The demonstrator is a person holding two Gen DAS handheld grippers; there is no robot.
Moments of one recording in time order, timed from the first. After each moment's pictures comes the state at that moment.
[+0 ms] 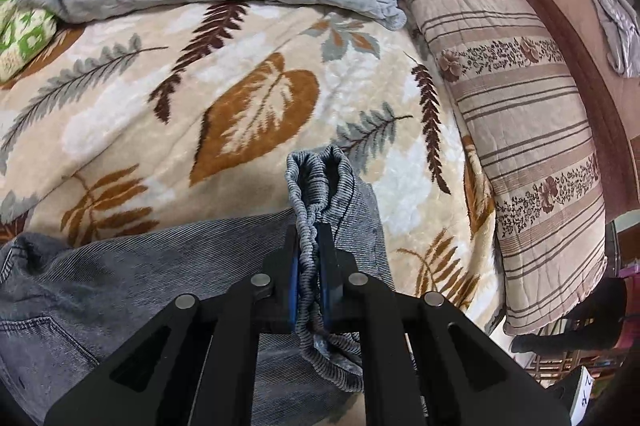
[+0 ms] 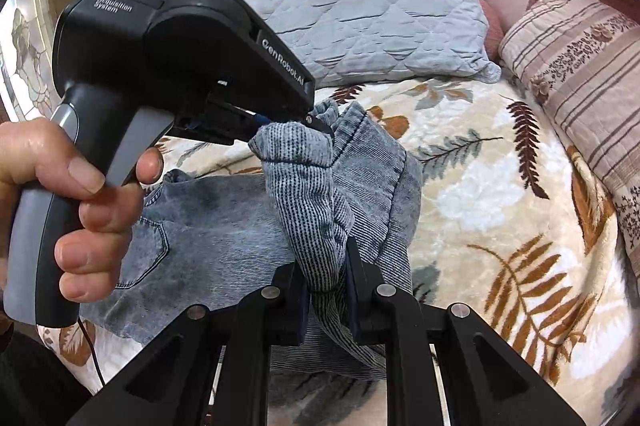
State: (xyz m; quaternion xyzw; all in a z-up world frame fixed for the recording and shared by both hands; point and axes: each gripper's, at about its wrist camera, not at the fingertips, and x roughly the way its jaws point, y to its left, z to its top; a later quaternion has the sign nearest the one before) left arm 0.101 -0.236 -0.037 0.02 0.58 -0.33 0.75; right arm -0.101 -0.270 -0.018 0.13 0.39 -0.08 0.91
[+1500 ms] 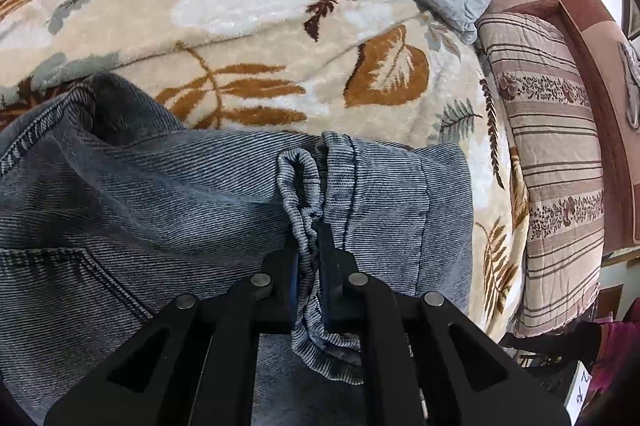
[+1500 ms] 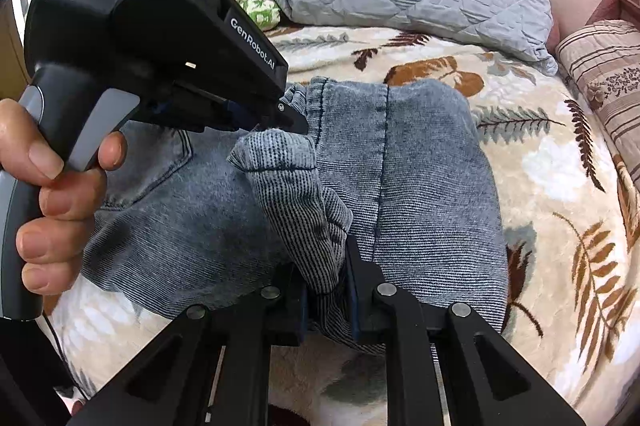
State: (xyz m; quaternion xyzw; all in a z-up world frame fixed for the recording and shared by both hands) left arm 0.110 -0.119 -0.110 -0.07 0.61 -0.28 0.74; right arm -0.075 -0.189 -0.075 0.04 0.47 -0.04 0.88
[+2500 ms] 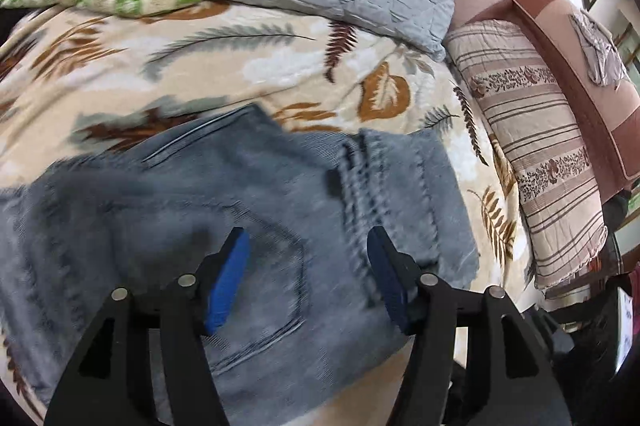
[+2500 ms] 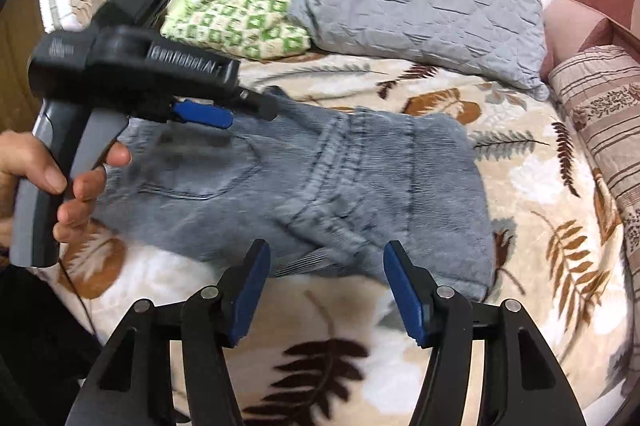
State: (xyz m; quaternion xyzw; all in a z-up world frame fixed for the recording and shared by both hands) left arm 0.065 -0.010 -0.050 -0.03 0.52 -0.31 0.79; right arm -0.124 -0.140 -0.020 0.03 0.44 -0.03 0.90
